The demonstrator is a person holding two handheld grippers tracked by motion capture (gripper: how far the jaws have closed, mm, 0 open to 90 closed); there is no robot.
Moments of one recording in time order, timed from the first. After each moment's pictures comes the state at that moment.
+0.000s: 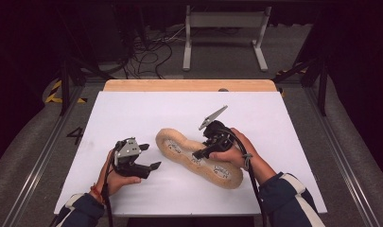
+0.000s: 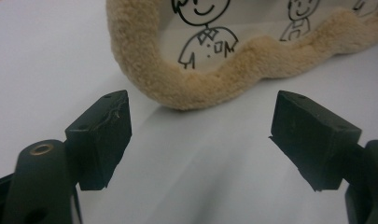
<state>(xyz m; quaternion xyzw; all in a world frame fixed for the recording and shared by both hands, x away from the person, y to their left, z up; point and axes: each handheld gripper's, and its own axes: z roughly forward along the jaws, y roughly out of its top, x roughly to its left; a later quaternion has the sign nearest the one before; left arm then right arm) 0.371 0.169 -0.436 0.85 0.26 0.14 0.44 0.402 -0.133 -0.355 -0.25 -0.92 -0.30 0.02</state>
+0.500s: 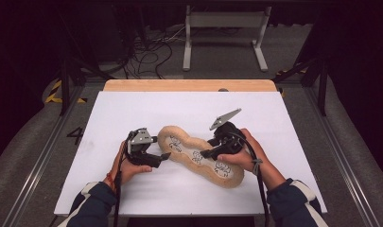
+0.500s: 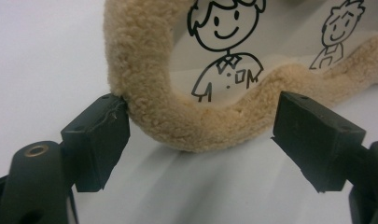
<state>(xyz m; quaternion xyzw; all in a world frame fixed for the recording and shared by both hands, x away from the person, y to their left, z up) 0.403 0.146 -0.441 0.85 0.27 0.11 0.44 0.386 -0.160 -0.351 -0.28 -0.90 -0.32 -0.04</state>
